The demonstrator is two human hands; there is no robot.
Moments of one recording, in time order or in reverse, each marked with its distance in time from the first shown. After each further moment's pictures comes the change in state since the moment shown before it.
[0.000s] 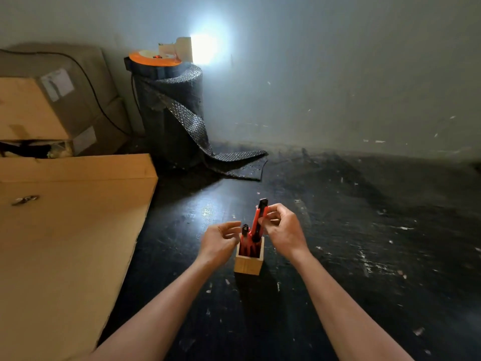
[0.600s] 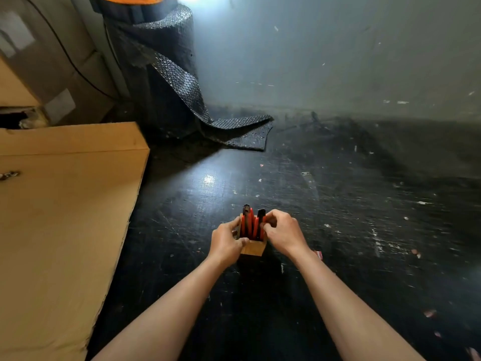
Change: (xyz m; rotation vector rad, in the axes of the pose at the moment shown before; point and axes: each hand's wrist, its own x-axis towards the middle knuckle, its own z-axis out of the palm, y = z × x) left_hand 0.032 -0.072 0.043 0.222 -0.066 -0.177; right_hand 0.017 0.079 0.034 -0.315 -0.162 0.230
